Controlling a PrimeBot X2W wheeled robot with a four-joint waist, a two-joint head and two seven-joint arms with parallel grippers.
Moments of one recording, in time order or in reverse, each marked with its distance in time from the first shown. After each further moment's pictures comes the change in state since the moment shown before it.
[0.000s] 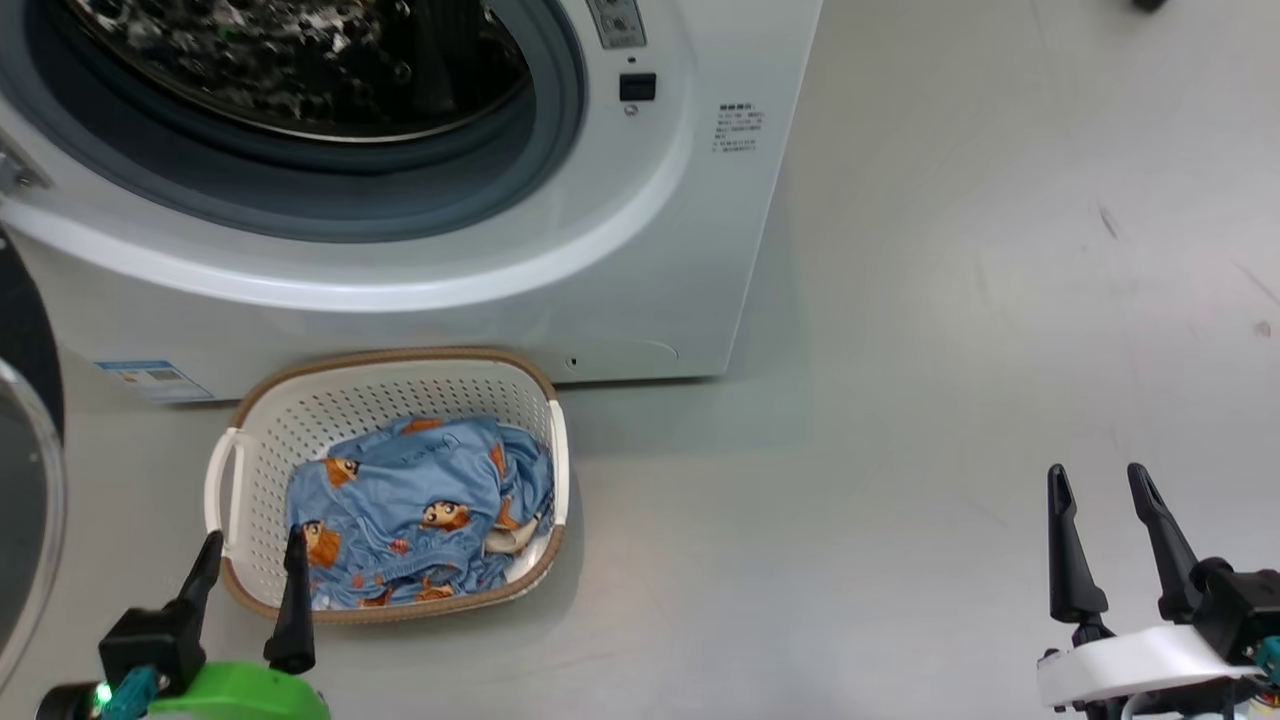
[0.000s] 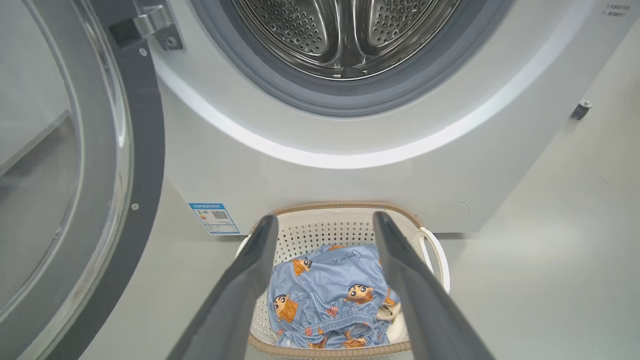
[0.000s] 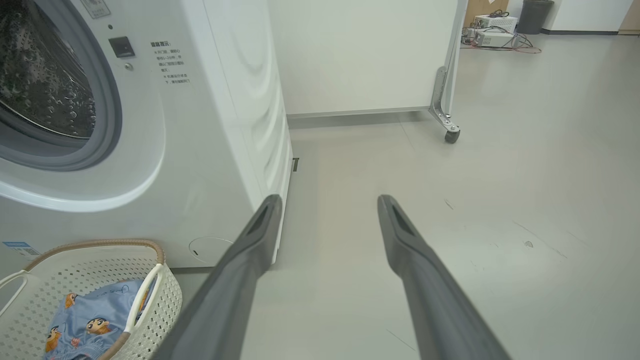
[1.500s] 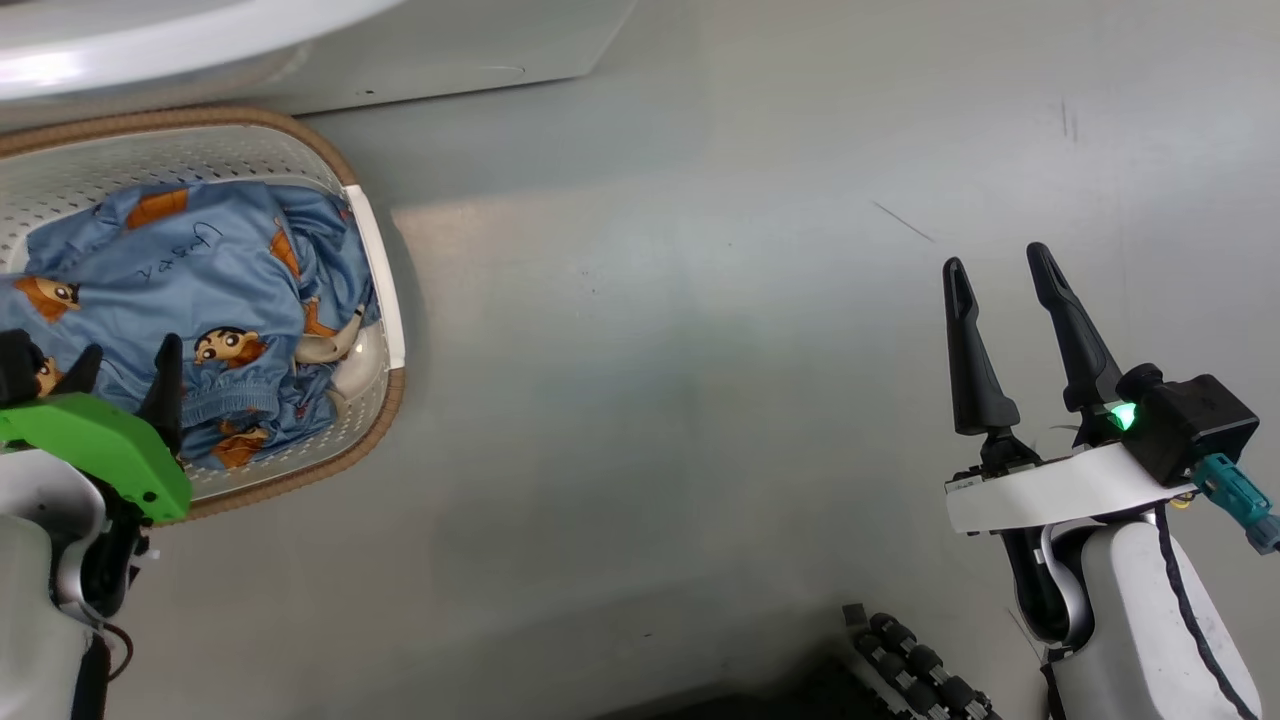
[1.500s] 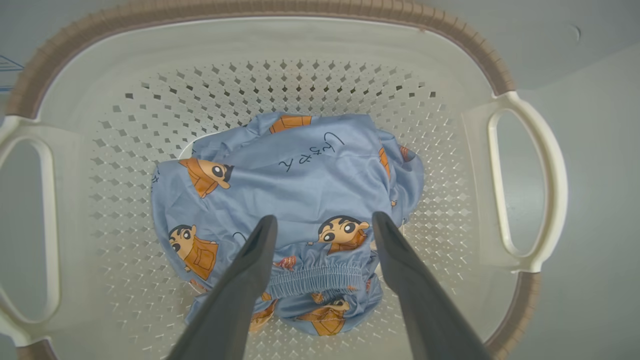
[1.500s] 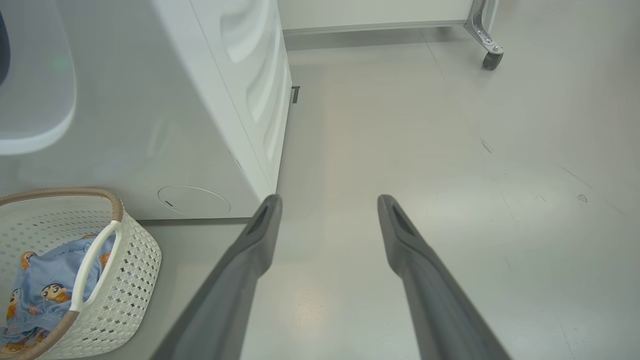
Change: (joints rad) left arm -0.483 0.231 -0.071 0.285 -0.274 0.000 0.357; right arm -0.327 -0.005 0.193 0.001 0.065 0.000 0.000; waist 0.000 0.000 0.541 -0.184
